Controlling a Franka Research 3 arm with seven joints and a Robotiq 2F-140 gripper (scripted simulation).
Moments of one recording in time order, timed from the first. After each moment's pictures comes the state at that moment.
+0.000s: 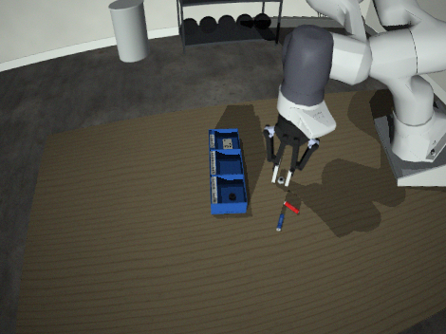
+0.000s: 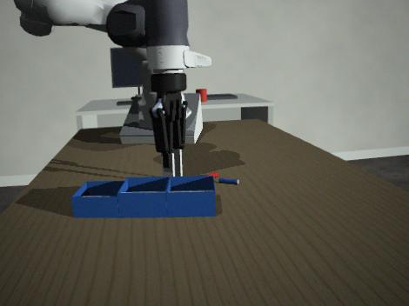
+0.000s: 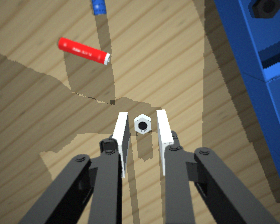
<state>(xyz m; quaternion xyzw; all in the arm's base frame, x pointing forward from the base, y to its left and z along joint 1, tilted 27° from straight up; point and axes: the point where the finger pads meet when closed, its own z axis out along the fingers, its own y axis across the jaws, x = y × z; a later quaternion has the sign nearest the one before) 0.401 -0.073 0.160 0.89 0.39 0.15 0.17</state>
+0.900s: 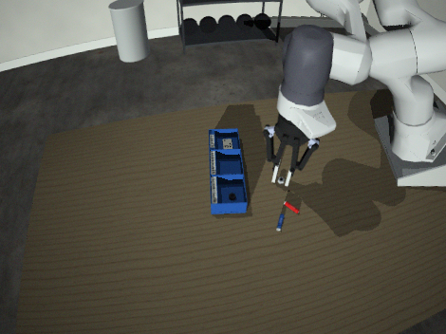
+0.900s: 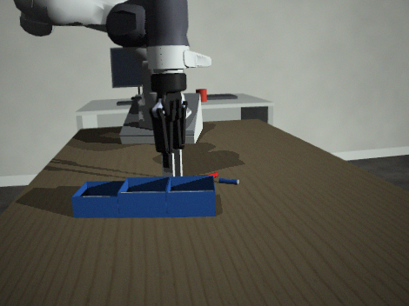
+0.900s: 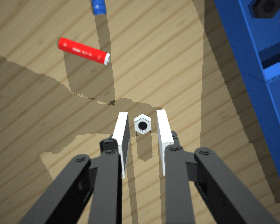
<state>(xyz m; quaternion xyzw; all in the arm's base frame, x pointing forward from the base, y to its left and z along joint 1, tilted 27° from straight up) 0.401 -0.073 0.160 0.89 0.39 0.15 0.17</state>
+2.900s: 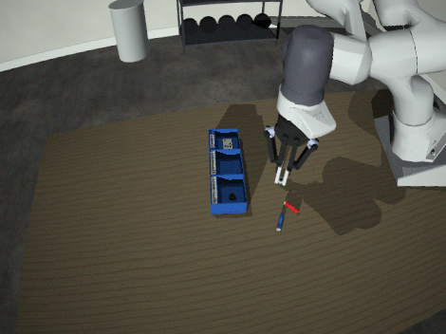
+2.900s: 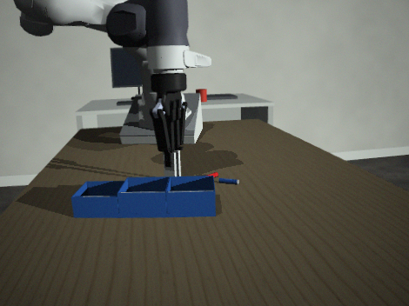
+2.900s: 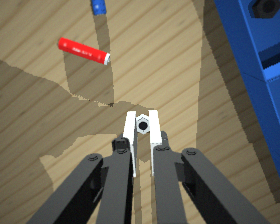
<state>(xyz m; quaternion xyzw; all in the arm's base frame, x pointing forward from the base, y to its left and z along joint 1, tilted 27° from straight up) 0.401 -0.073 0.160 0.89 0.39 0.15 0.17</state>
